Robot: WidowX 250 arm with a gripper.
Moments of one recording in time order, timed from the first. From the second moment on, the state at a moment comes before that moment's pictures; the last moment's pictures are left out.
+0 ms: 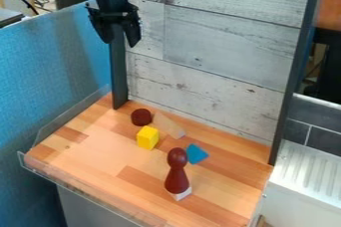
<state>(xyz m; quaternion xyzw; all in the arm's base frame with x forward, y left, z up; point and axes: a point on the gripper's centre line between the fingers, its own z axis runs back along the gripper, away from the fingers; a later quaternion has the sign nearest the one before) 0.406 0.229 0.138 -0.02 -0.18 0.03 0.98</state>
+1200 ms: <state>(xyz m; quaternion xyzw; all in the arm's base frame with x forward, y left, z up) 0.315 0.131 0.078 -0.04 -0.08 -0.15 0.98</state>
